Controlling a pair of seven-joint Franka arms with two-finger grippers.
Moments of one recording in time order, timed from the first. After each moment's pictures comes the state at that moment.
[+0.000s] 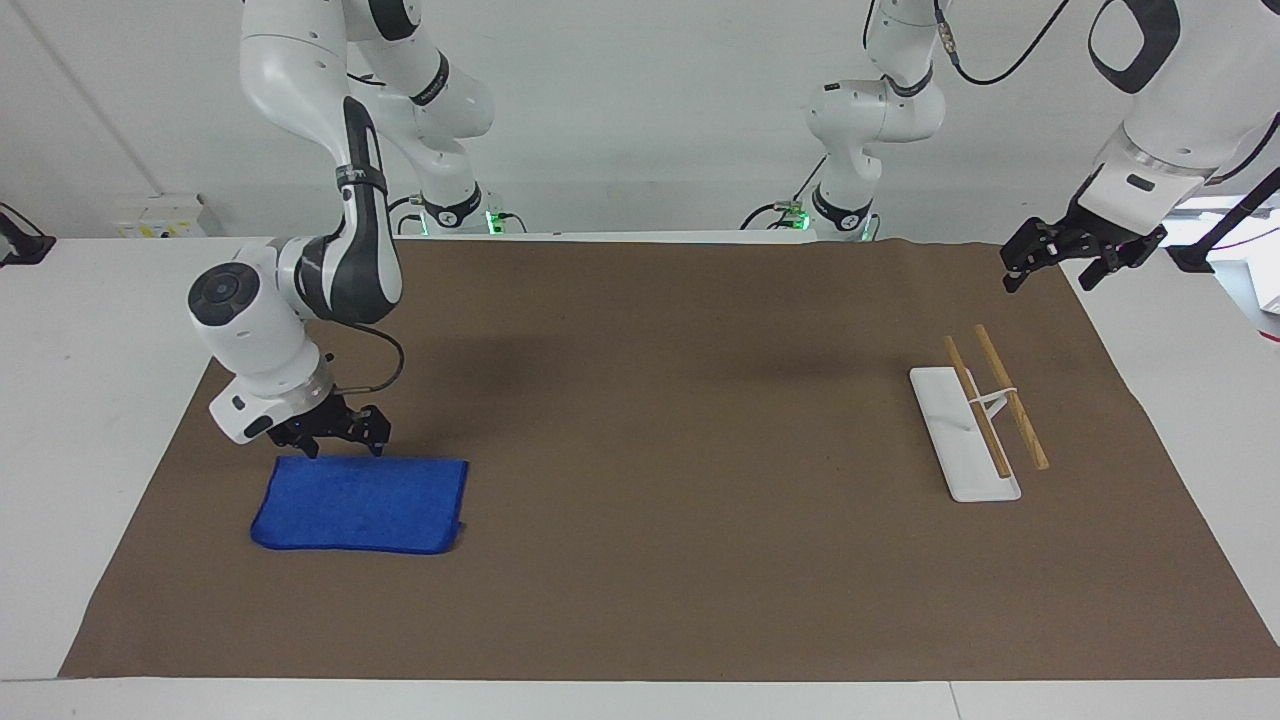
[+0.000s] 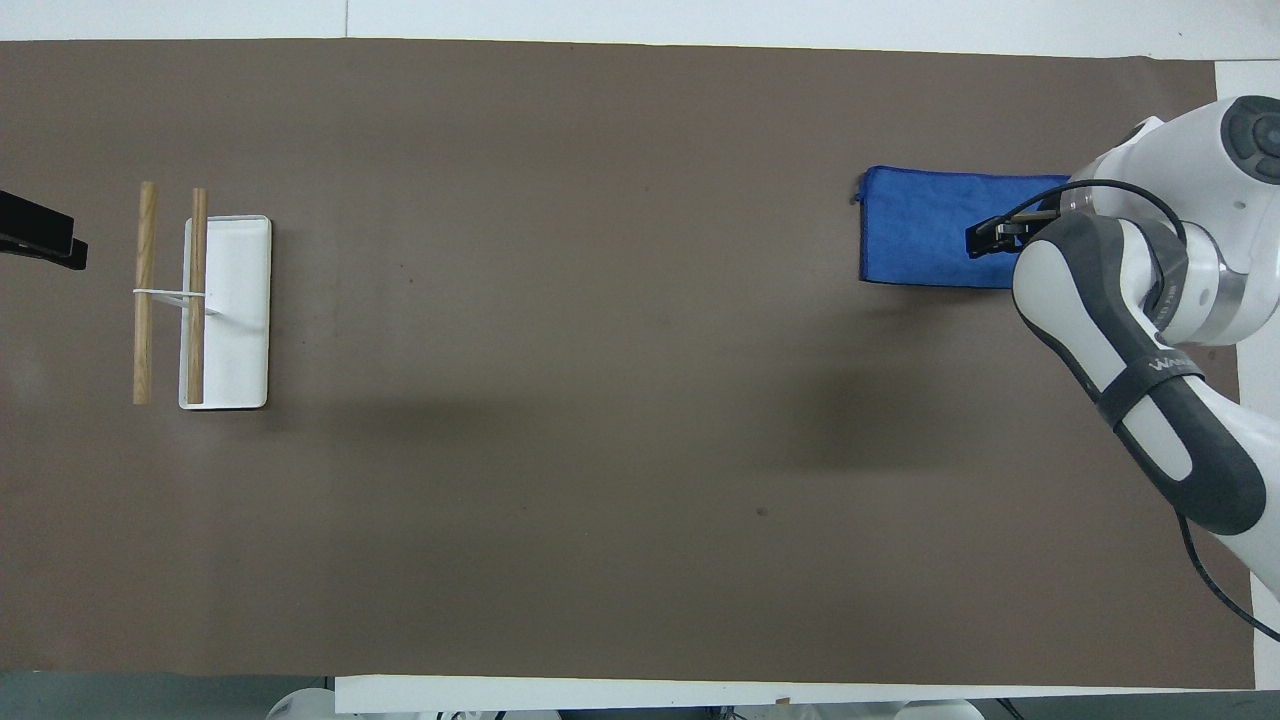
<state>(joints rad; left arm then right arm) -0.13 0.03 0.05 -1.52 0.02 1.51 0.03 -0.11 0.37 0.05 -1.88 -0.02 2.30 -0.06</state>
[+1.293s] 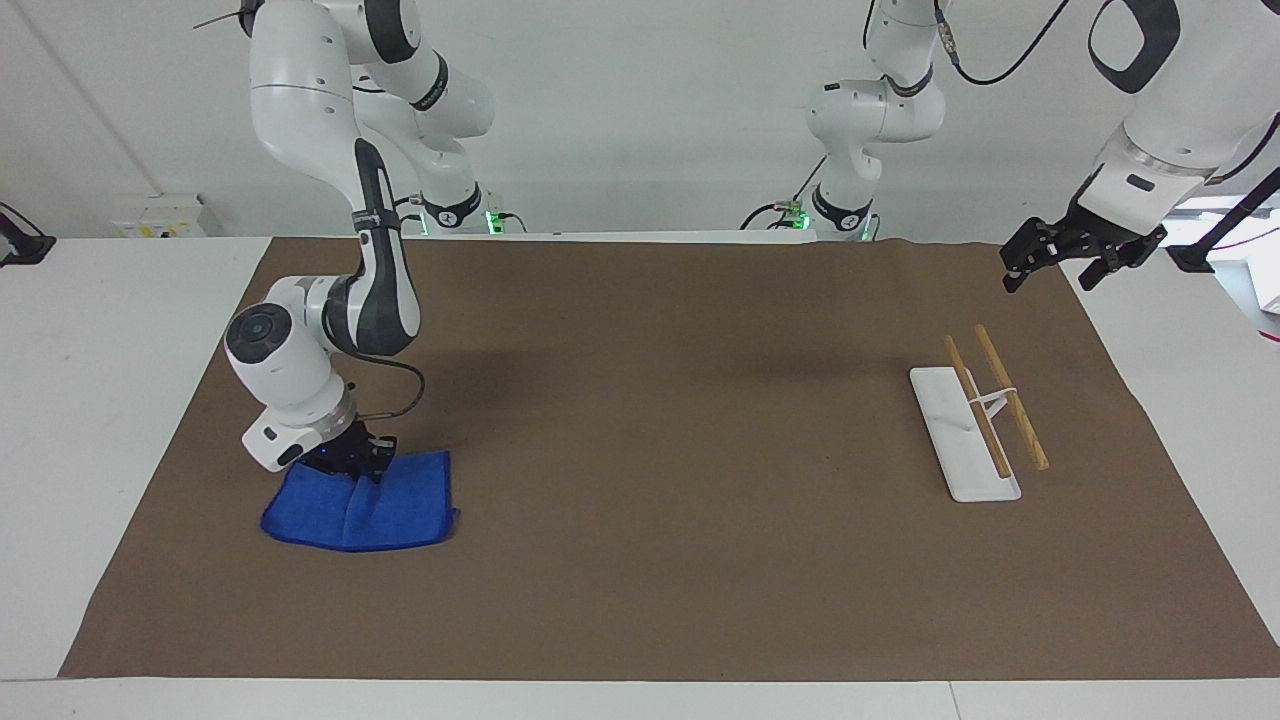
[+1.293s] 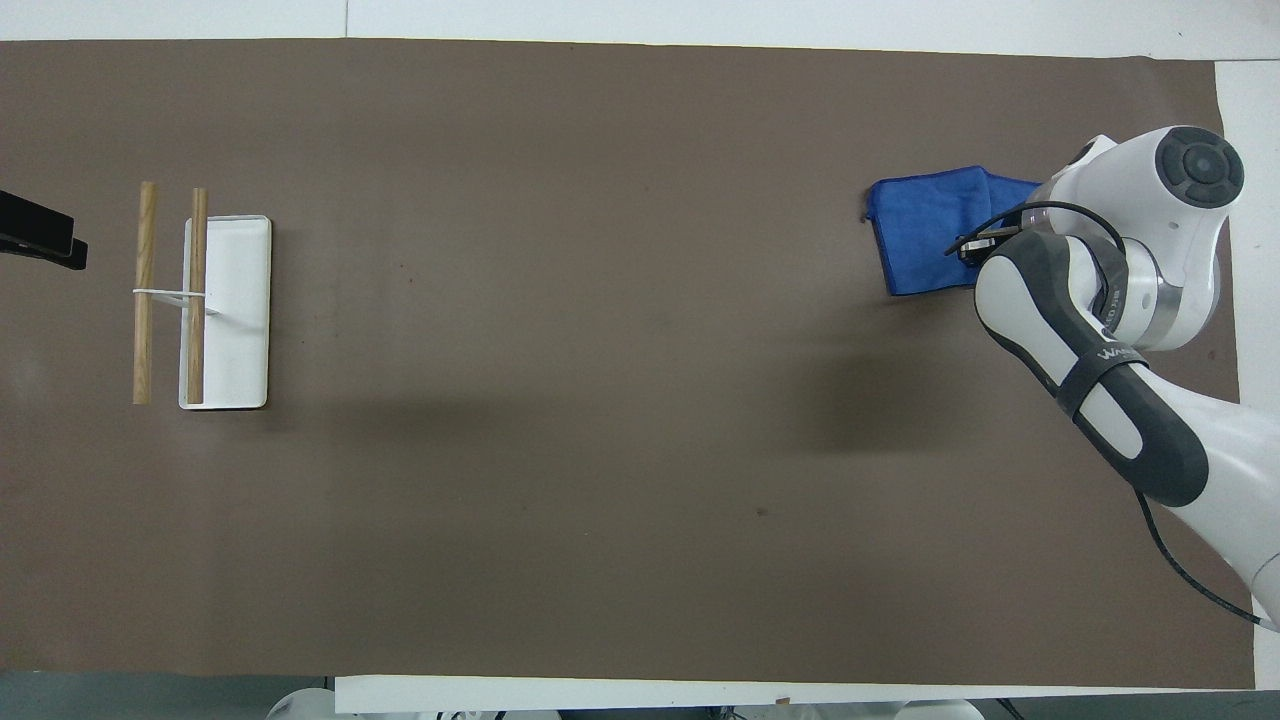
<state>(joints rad) -0.13 0.03 0.05 -1.52 0.02 1.51 0.03 -0.11 0.41 0.05 -1.90 -0.02 2.35 -0.14</state>
